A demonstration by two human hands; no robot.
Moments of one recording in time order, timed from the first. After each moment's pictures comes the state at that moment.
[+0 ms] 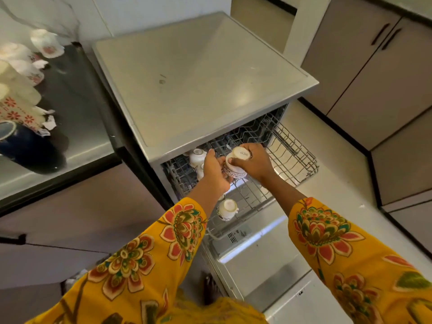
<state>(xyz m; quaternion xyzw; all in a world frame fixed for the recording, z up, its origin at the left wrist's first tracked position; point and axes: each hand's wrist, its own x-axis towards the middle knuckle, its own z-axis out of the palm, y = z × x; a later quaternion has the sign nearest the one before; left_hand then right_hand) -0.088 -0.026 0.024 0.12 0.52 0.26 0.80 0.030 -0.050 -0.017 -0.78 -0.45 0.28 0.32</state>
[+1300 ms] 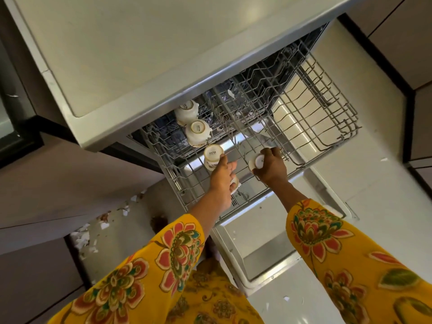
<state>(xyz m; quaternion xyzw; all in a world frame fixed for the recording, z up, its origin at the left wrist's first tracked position) -0.062 -0.033 -0.139 0.21 0.60 0.10 0.77 0.071 -0.069 -0.192 -0.85 -0.41 0.31 0.08</state>
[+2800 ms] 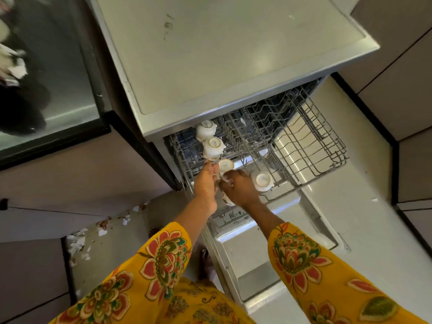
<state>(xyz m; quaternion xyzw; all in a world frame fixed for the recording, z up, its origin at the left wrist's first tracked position) -0.127 -0.039 -0.068 0.18 0.61 0.29 0.71 -0.033 -0.068 -0.121 -0.76 -0.54 0.33 0.15</state>
